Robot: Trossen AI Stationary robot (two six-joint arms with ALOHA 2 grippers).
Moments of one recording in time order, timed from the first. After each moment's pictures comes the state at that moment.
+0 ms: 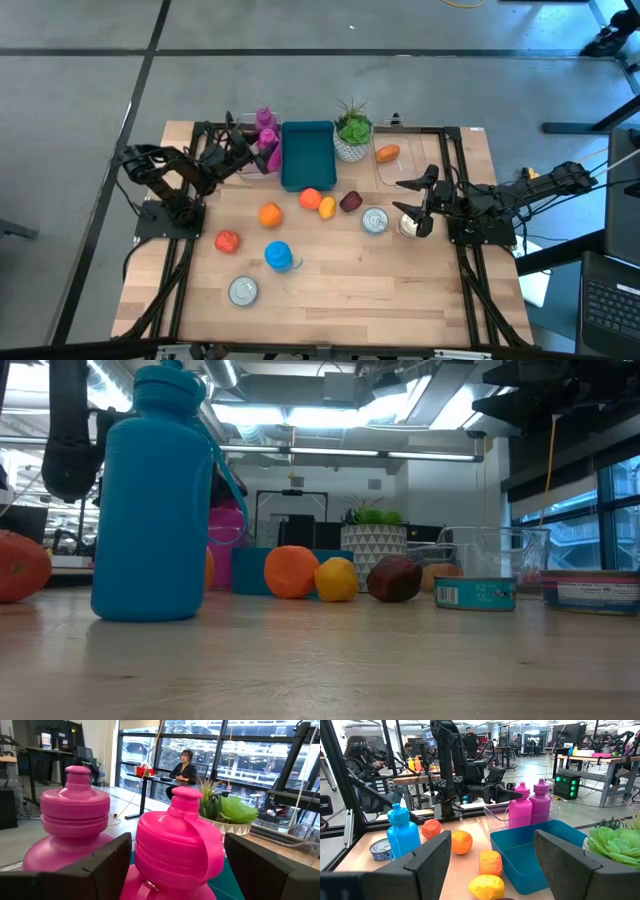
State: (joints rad) left arm 0.75 1.54 0.17 1.54 0.00 -0.15; right arm 0.34 0.52 0.31 0.20 0.54 0.07
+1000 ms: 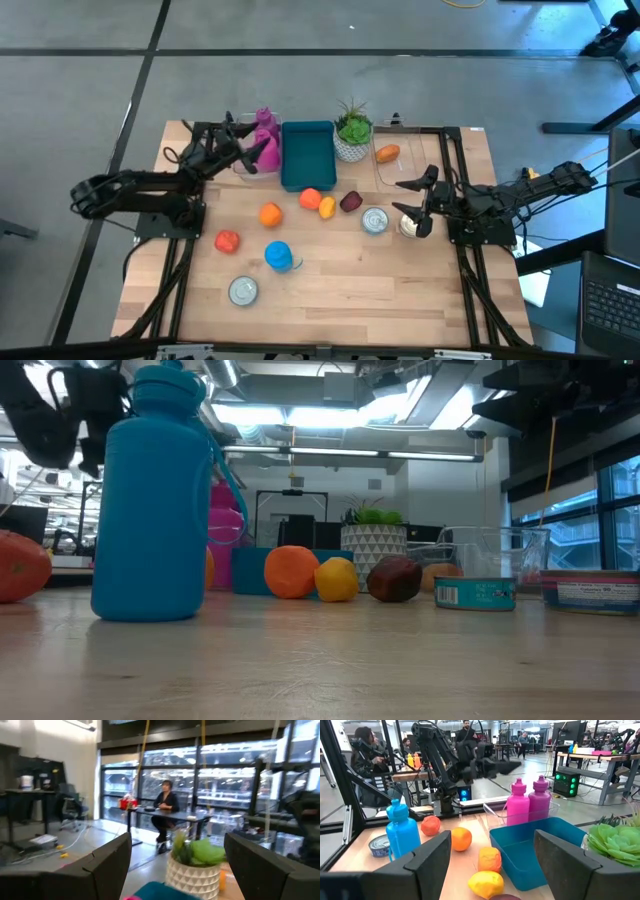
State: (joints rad) left arm 0.75 1.05 0.17 1.22 0.09 -0.10; right arm 0.34 0.52 0.31 0.18 0.54 0.07
